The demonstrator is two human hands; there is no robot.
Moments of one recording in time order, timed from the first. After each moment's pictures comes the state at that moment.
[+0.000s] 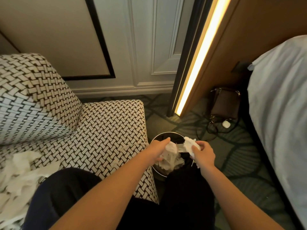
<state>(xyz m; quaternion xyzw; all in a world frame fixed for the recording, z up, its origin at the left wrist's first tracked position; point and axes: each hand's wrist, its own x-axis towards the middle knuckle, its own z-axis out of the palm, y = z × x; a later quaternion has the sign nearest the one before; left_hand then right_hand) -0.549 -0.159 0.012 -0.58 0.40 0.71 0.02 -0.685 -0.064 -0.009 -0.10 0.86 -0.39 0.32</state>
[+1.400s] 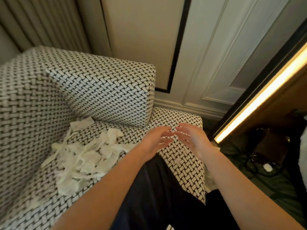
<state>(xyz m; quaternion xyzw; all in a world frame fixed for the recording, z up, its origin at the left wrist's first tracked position) -0.315 -0.175 0.115 -0.50 0.36 0.73 -0.29 -0.459 -0.164 0.125 -0.22 0.63 -0.46 0.58</state>
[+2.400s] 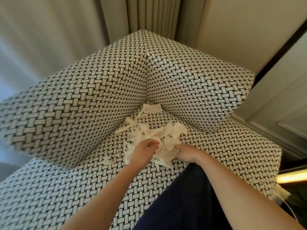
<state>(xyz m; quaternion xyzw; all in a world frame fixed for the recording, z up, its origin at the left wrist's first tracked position) -0.108 -0.111 0.054 -0.72 0.35 0.48 -0.35 -0.260 -0.197 0.046 -0.76 0.48 0.23 0.37</state>
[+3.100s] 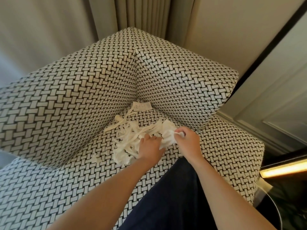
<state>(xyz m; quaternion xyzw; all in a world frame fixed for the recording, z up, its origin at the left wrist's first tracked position) -0.157 -0.140 0.028 -0.74 0.65 0.17 -0.07 -0.281 -0.185 0.070 -0.66 0.62 -0.24 0.34</state>
